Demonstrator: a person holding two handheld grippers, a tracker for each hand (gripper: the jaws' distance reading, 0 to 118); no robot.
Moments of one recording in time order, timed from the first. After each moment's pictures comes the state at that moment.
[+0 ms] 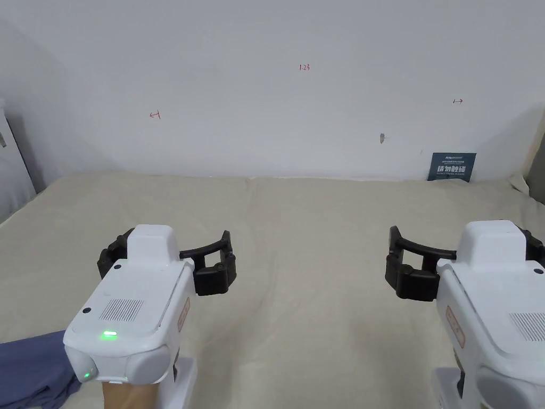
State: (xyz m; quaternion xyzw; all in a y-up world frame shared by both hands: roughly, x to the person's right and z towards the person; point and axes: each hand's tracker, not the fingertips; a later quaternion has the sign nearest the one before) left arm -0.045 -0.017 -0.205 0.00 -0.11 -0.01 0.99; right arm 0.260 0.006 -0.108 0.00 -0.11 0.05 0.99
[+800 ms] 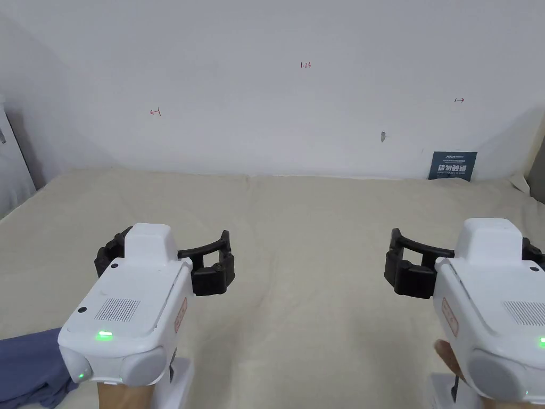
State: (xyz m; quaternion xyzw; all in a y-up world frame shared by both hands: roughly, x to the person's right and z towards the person) left arm -0.047 -0.018 -0.203 0.00 -0.11 -0.01 0.99; right arm 0.258 0.008 -0.116 -0.06 -0.14 0.01 0.99
